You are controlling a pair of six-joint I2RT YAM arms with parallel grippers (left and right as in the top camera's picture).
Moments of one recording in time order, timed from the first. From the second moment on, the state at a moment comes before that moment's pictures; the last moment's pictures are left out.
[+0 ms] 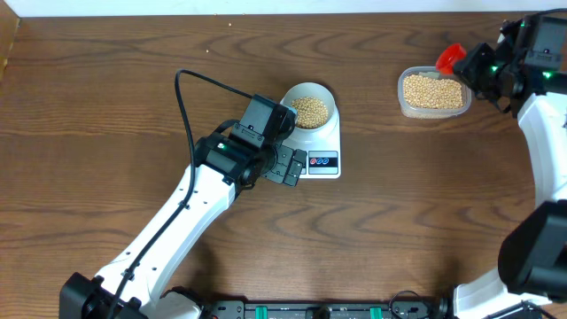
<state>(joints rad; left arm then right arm) -0.52 1.44 1.17 -0.83 0.01 -0.11 -0.18 1.77 1.48 -0.59 -0.35 0.54</state>
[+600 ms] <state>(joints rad) -0.52 1.44 1.17 -0.83 0.01 -0.11 -0.18 1.89 1.48 -0.58 -0.34 0.58</state>
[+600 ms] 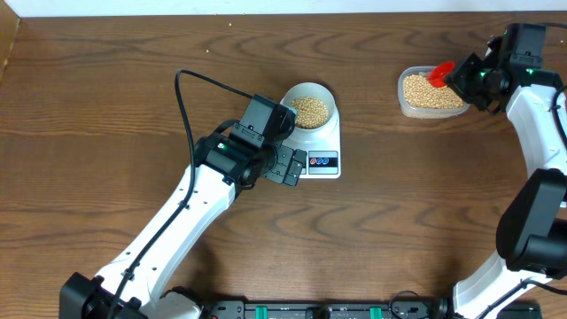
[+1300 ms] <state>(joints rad) -0.52 1.44 1.17 -0.83 0.01 -0.11 -0.18 1.89 1.48 -0.80 -0.32 0.59</state>
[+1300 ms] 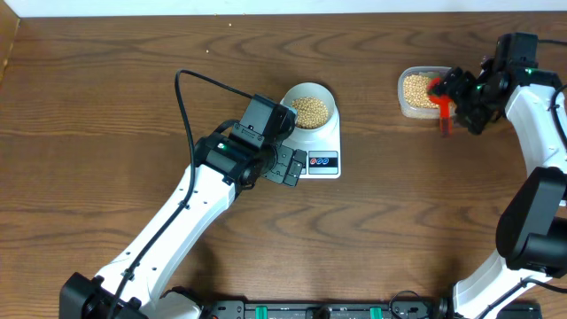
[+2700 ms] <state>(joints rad) -0.52 1.44 1.17 -0.83 0.01 -0.11 -0.18 1.00 1.48 -1.05 -0.06 0.29</state>
